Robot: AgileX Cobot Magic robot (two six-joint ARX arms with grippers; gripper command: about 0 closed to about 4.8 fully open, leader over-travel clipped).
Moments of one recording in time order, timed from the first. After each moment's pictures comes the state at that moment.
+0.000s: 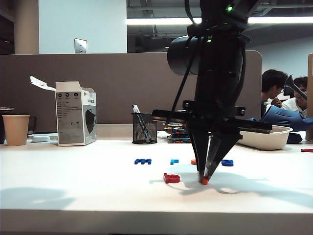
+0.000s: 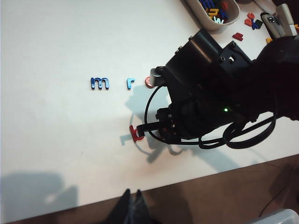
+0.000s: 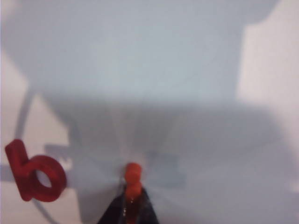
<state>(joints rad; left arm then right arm) -1.15 1.05 1.29 -0.99 -0.46 -0.80 0.64 1.87 1.28 -0.82 -0.06 0.61</state>
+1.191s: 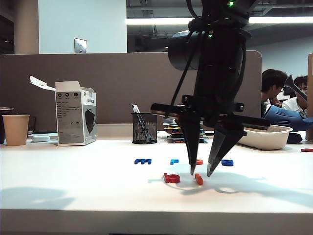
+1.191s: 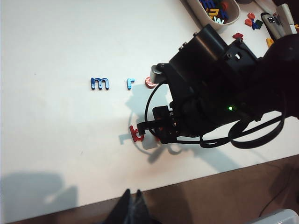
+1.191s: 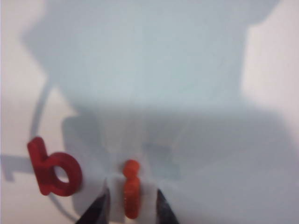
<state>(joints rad) -1.15 1.05 1.29 -0.98 -0.46 -0.80 0.64 1.85 1.28 -0.81 -0.07 0.60</state>
